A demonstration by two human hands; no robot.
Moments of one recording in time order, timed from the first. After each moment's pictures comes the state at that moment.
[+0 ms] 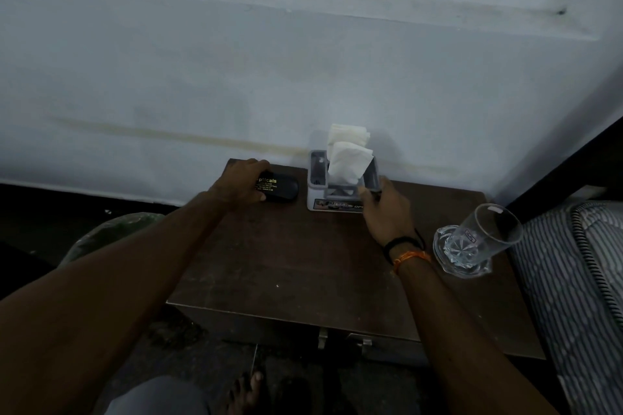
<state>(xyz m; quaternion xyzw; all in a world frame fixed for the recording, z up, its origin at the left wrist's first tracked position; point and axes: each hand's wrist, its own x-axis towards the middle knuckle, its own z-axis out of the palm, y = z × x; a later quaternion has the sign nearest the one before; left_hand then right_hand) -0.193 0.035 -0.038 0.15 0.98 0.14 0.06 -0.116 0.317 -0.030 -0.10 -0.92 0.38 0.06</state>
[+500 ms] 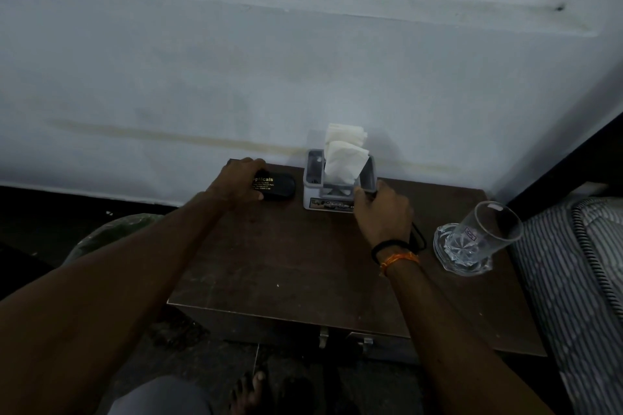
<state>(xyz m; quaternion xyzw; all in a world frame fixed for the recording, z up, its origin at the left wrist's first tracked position) -0.197 0.027 -0.042 0.15 0.97 0.16 0.06 -0.106 0.300 -0.023 -0.15 -0.93 0.29 0.15</state>
